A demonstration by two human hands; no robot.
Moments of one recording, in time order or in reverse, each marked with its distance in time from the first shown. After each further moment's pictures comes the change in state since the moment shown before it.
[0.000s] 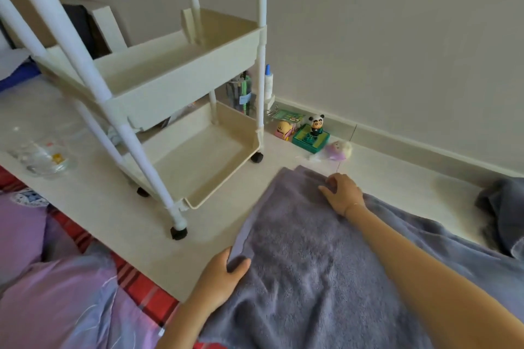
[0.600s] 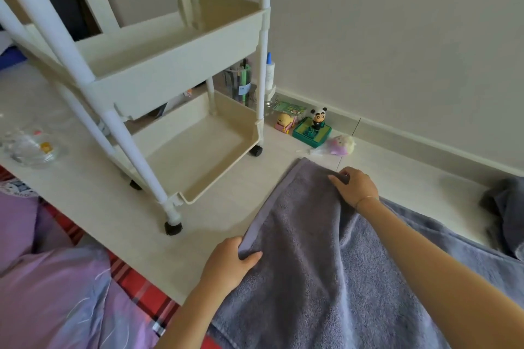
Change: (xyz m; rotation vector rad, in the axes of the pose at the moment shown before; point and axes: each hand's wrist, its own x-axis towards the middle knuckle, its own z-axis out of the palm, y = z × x) left_hand 0.022 0.019 0.015 0.234 0.075 0.080; right_hand 0.007 0.011 -0.014 0.047 0.042 0.060
